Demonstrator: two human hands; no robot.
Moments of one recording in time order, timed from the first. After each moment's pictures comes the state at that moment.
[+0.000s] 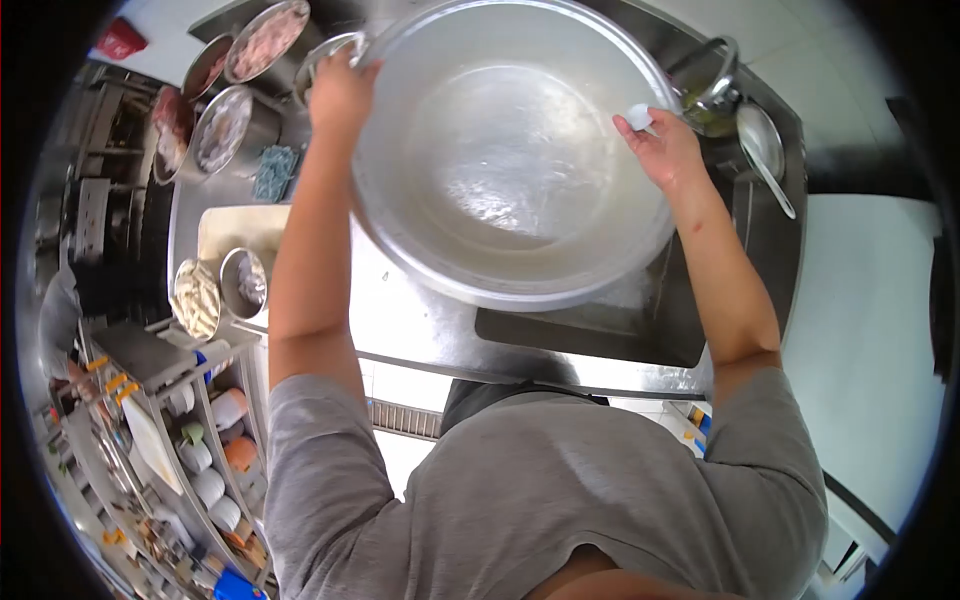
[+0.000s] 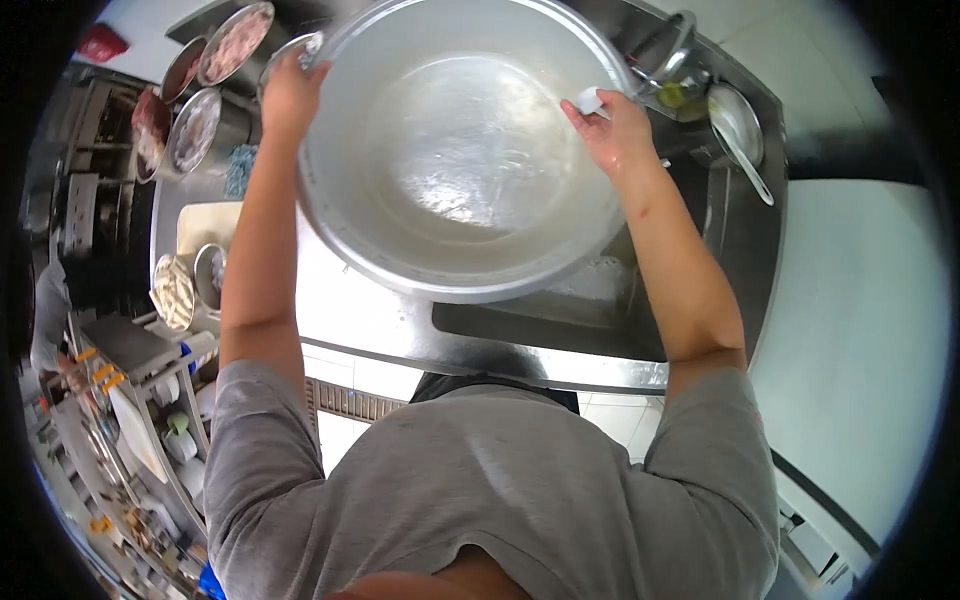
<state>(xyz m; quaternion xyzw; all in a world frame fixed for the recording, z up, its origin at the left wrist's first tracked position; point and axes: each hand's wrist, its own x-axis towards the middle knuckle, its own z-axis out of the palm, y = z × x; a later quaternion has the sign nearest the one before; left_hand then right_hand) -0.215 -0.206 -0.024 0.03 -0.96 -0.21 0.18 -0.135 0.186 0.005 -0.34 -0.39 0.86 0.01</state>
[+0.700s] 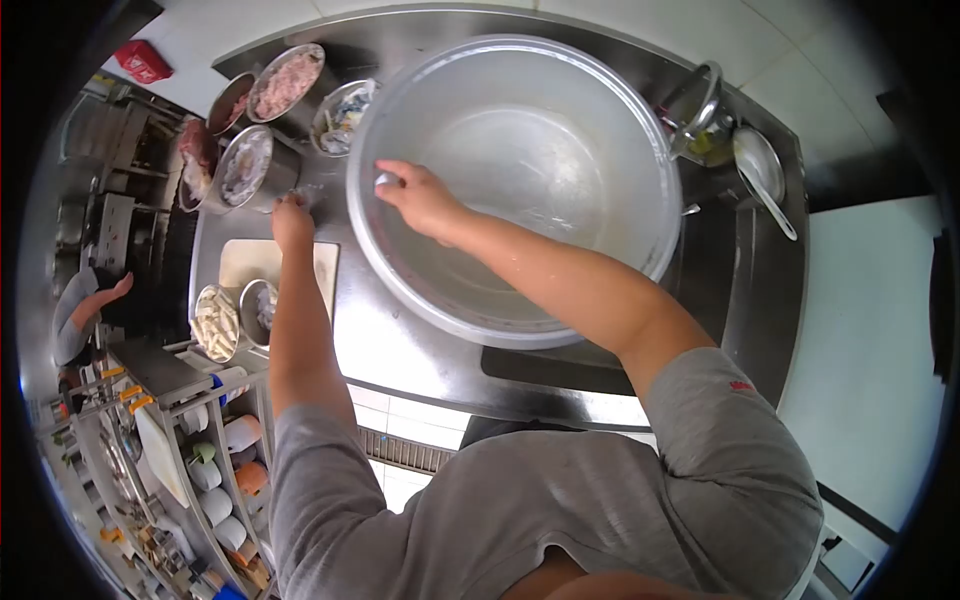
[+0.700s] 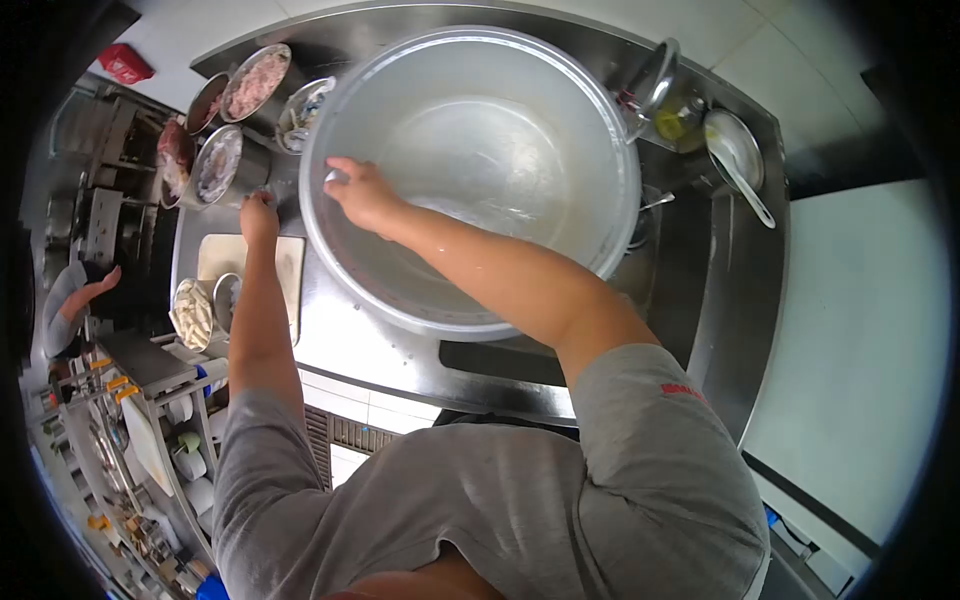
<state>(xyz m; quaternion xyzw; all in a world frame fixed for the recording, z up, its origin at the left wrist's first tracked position) -0.149 -0.363 -0.117 0.19 -0.97 -0.07 0.10 -0.132 -0.067 -0.035 0.08 -0.74 0.65 -0.16</state>
